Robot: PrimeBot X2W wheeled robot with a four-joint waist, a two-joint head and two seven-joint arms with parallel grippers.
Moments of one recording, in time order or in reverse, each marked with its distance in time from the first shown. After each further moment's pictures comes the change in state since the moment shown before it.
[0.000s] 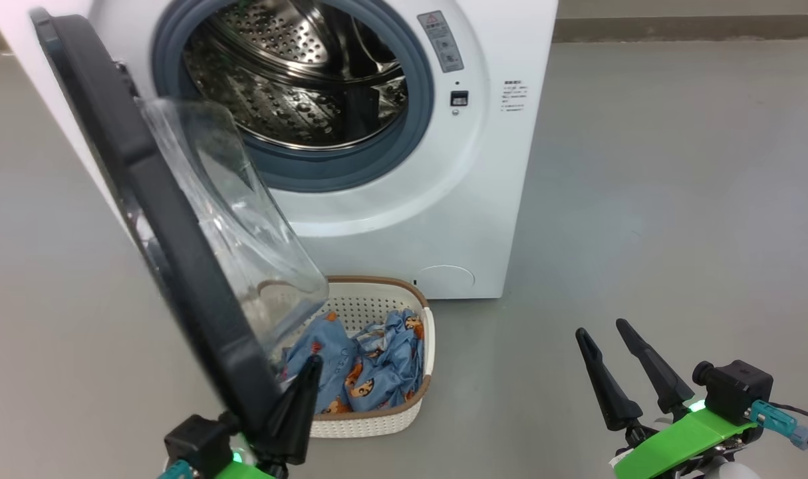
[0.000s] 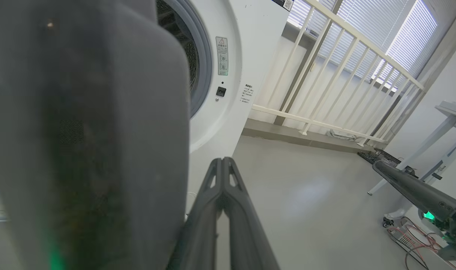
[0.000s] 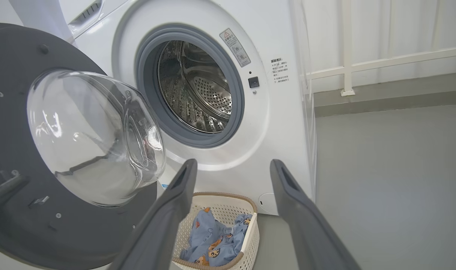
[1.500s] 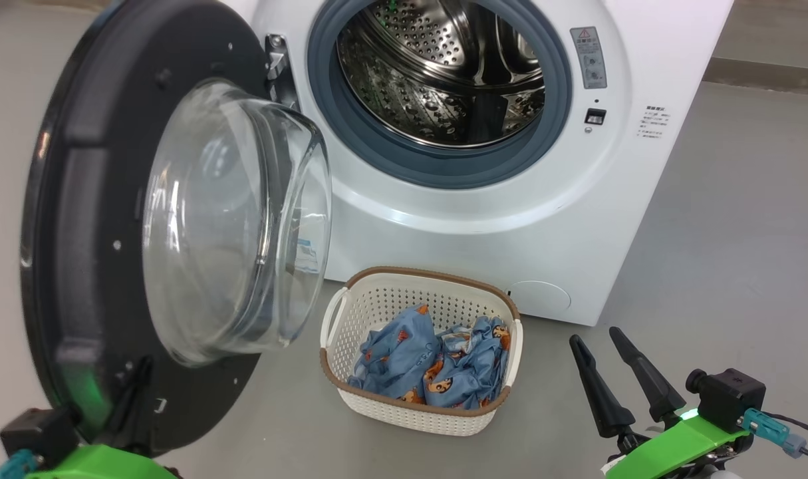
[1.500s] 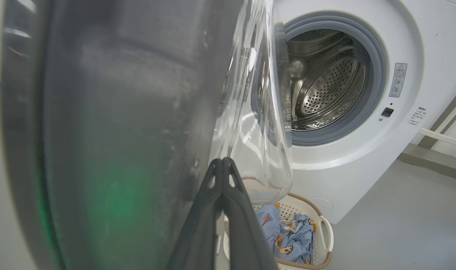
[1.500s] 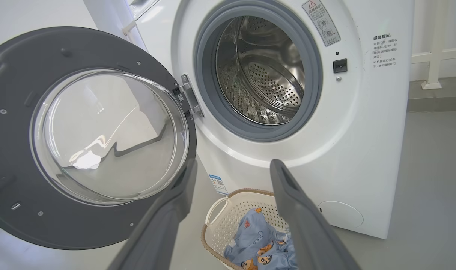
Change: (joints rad) left arm 0.033 0.205 0.208 -0.013 -0.082 0.116 0.117; right arm 0.018 0.034 -0.009 0.001 0.000 0.000 0.000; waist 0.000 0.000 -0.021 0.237
